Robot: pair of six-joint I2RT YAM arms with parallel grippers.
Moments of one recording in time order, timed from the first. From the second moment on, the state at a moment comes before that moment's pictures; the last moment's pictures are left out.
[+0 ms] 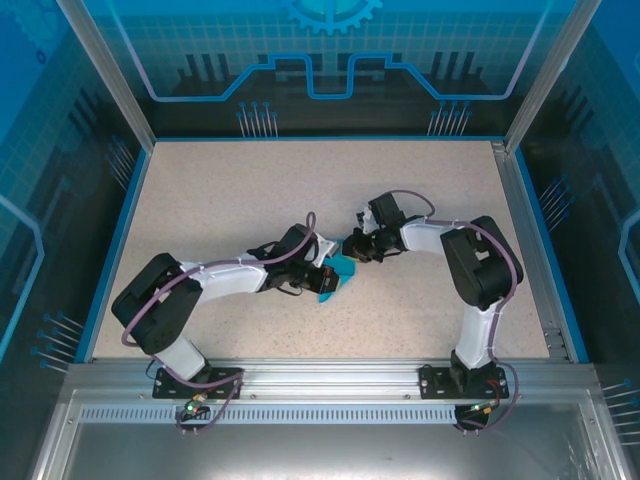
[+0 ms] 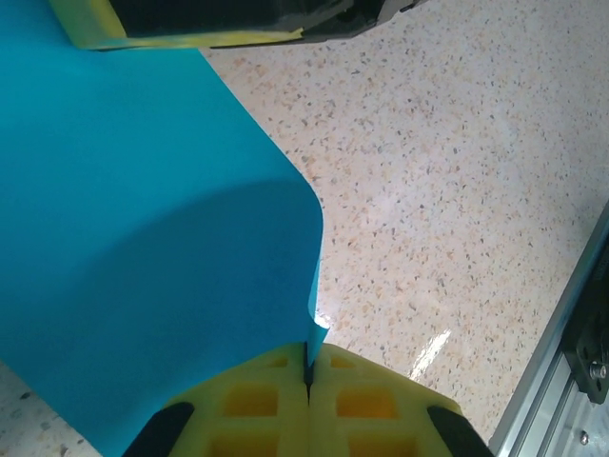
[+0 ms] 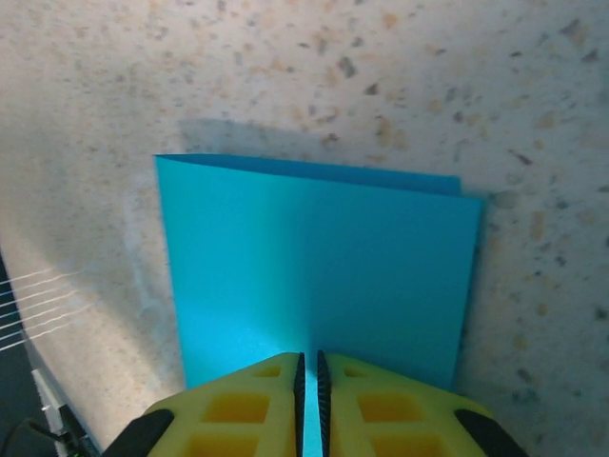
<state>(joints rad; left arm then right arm) -0.68 1.63 0.81 -0.08 0.45 -0.43 0.42 1.92 1.05 -0.21 -0.55 0.65</state>
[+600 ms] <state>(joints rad) -0.62 1.70 0.84 -0.11 0.47 -0.43 0.45 1.95 1.13 -0.33 -0.47 0.52</state>
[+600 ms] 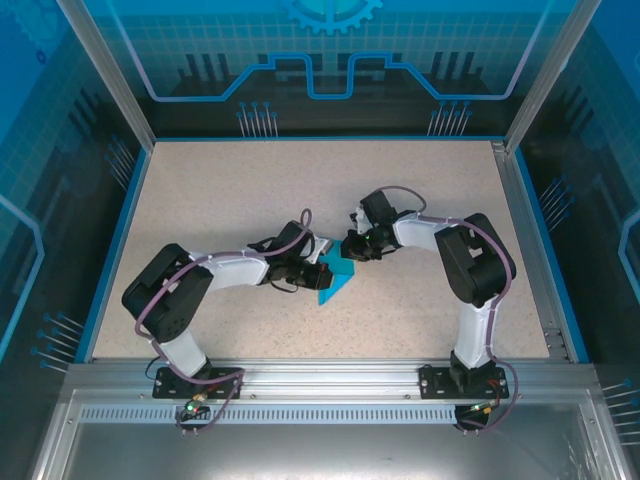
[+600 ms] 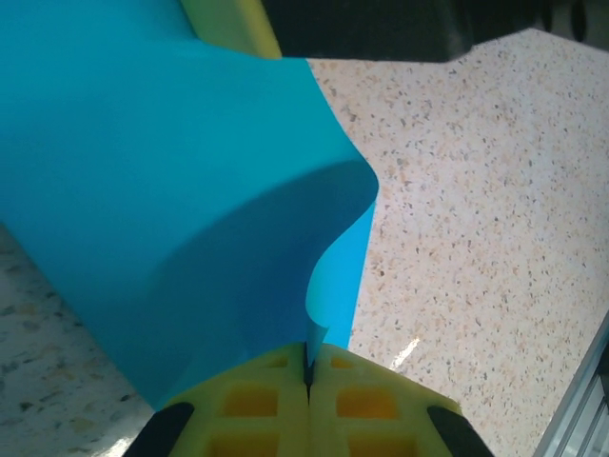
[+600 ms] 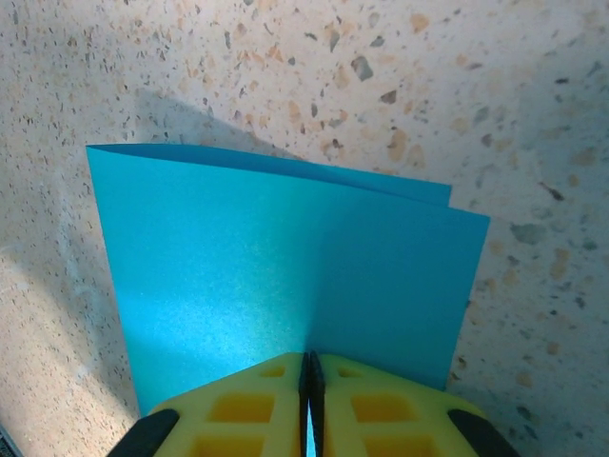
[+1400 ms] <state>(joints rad) -0.60 1.75 0.88 -0.18 0.41 -0.42 0.46 1.96 1.15 -0.36 -0.47 0.51</state>
